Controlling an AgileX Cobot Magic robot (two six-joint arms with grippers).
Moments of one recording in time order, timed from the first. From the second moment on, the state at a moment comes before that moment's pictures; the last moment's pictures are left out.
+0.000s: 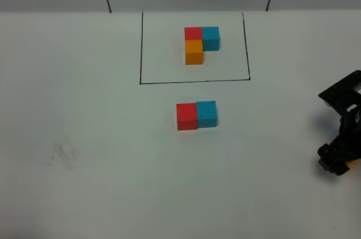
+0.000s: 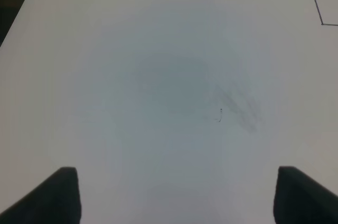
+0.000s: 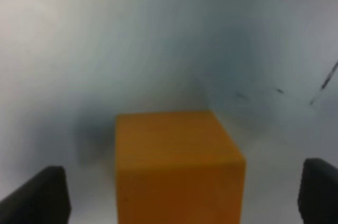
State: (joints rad) left arm 0.02 -0.01 -0.51 0.08 1.08 -0.09; right arm 0.16 1.70 -0.73 -0.26 0.55 -0.14
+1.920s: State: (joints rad) left arm 0.02 -0.01 -0.51 0.08 1.08 -0.09; right arm 0.93 1.88 -1.15 -0.19 0.83 1.15
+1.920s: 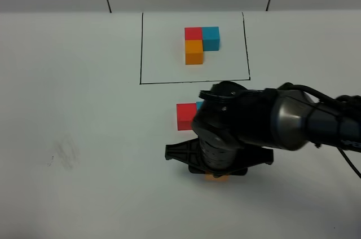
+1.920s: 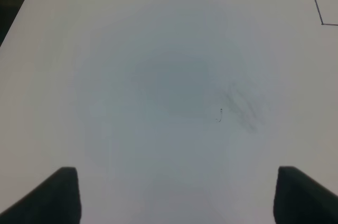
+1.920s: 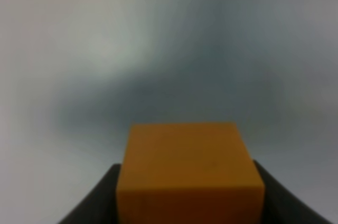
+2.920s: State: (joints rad) left arm 0.02 -0.01 -0.51 0.16 1.08 -0.09; right arm 0.91 2.22 -1.58 -0.19 0.97 1.02
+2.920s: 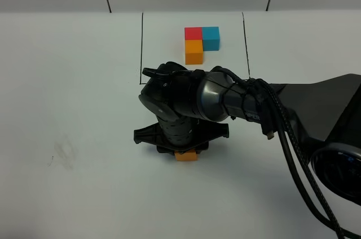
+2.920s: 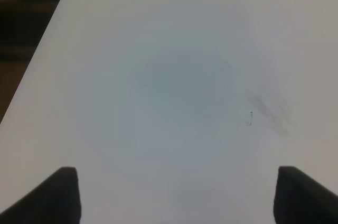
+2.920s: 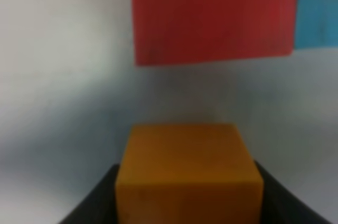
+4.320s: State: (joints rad) left arm 0.02 -0.01 -0.51 0.16 1.08 -0.09; right arm 0.89 2.24 -1.59 -0.27 0.90 1.13
